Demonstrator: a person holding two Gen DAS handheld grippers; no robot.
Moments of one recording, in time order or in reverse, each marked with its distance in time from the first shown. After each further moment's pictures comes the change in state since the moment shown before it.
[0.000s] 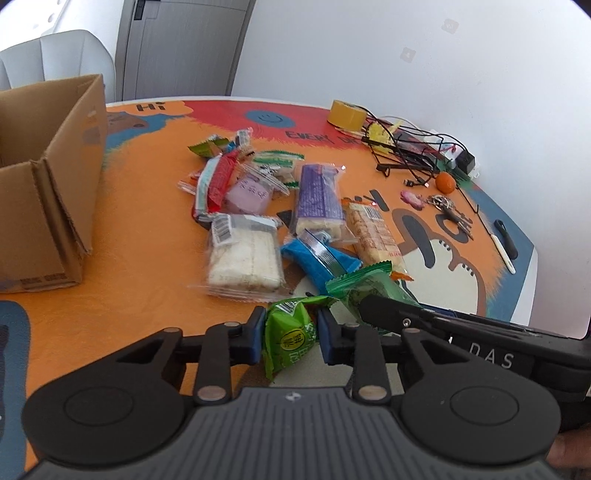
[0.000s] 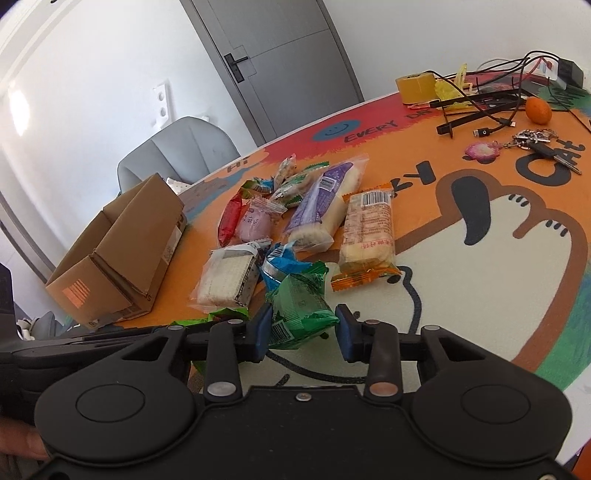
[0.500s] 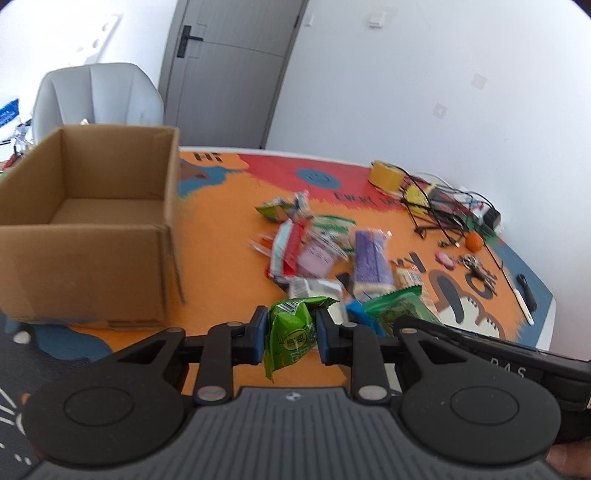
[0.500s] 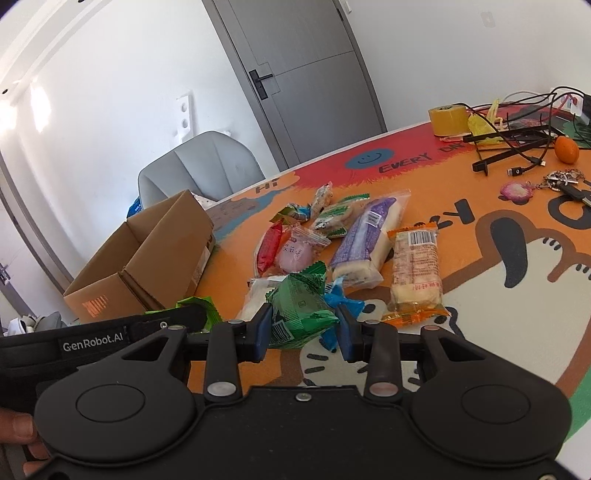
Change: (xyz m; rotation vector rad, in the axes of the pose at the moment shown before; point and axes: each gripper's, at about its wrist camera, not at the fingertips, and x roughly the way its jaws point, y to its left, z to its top) left arm -0.045 0.036 0.014 -0.062 -0.162 0.098; right arm 0.000 0.032 0.011 -0.065 -0.074 0.038
